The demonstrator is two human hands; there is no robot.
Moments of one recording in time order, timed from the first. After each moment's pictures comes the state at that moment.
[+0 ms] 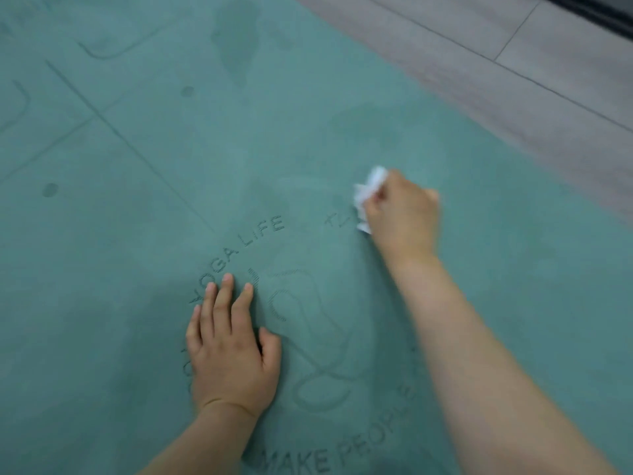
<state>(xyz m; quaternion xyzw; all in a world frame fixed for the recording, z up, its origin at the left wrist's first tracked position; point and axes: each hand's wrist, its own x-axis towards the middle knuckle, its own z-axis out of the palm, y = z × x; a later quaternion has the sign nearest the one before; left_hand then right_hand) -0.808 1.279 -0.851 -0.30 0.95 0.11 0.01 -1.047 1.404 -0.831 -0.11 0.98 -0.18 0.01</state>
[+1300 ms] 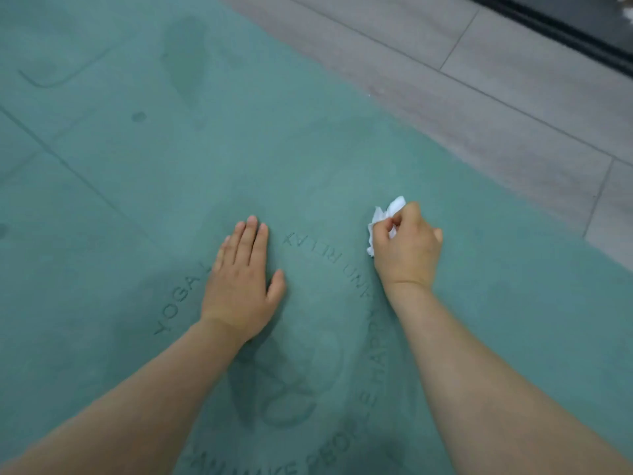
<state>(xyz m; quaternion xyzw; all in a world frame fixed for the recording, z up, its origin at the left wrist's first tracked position) -0.927 1.261 -0.848 -0.10 0.99 0.11 0.06 -1.054 1.468 -0.863 0.04 0.97 -0.25 -0.08</state>
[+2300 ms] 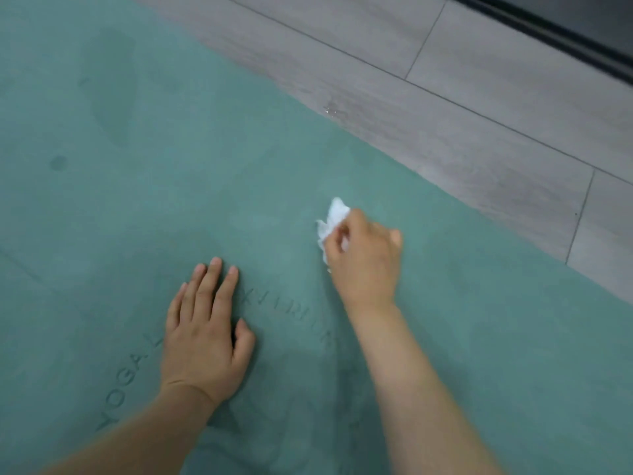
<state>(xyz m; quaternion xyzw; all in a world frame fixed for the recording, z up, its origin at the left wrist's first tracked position) -0.958 1.267 -0.845 -0.10 0.99 0.11 0.06 -1.097 1.445 -0.848 -0.04 0.98 -0.18 -0.07</state>
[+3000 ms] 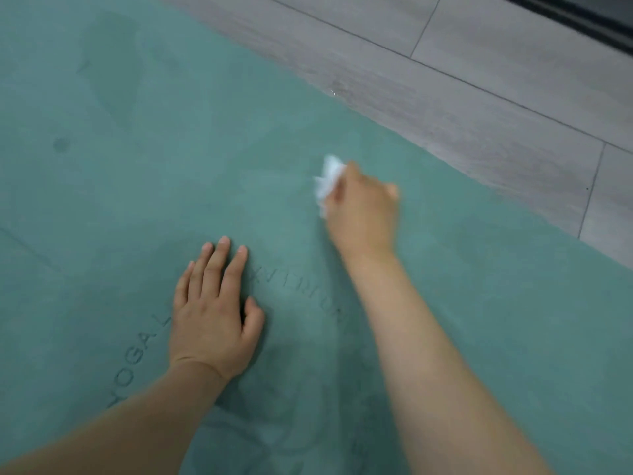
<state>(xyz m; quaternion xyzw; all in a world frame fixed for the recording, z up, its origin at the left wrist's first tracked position) -0.955 1.267 -0.849 -0.10 0.99 0.10 0.04 -1.120 1.429 -0.836 -0.05 0.99 -0.16 0.00</state>
